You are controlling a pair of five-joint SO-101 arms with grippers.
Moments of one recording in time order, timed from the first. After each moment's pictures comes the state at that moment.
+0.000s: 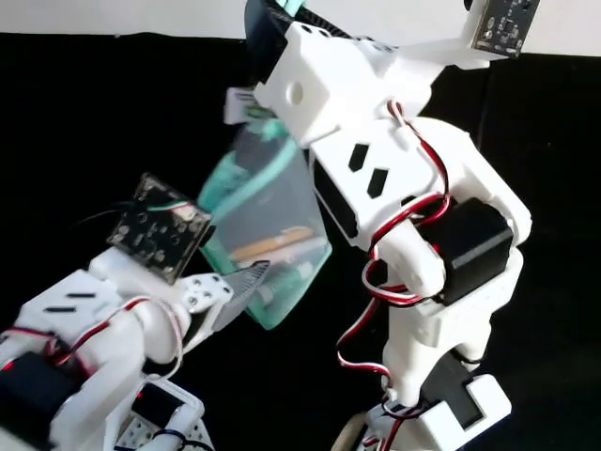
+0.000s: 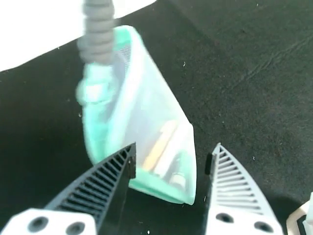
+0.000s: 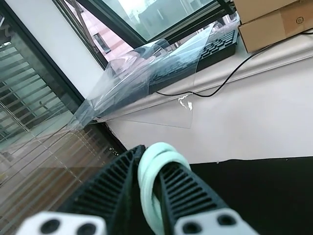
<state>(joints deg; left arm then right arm) 21.5 -58.9 14.5 92.0 -7.0 -36.7 -3.5 -64.0 73.1 -32.8</state>
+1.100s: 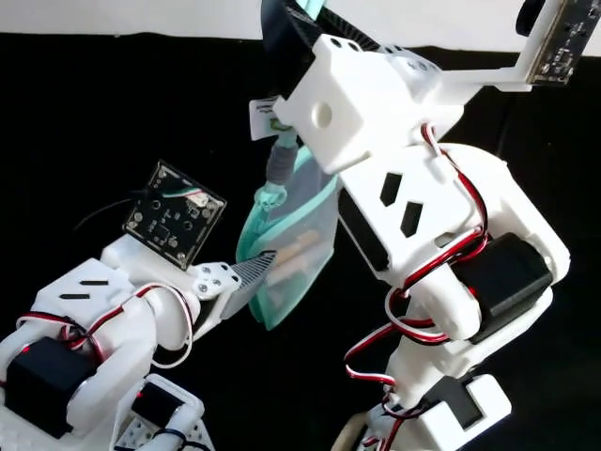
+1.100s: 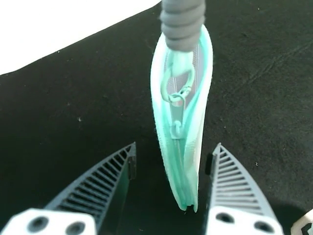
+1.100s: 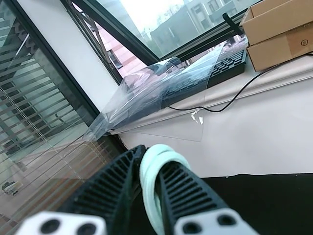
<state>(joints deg) 21.2 -58.2 15.5 89.5 -7.0 -36.7 -3.5 -72.7 77.0 -32.8</state>
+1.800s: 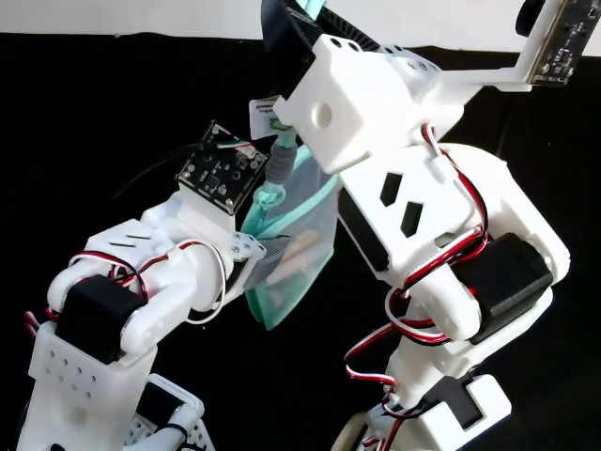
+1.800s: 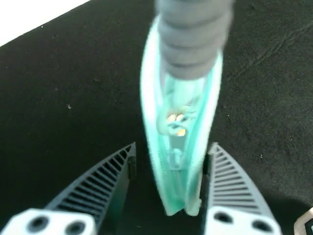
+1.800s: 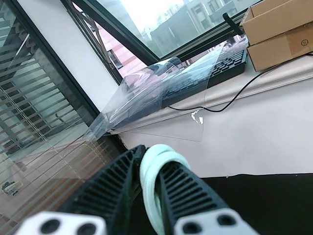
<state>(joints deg) 21.2 -49.7 16.0 85.8 -7.0 -36.7 -3.5 -72.7 77.0 -32.8</state>
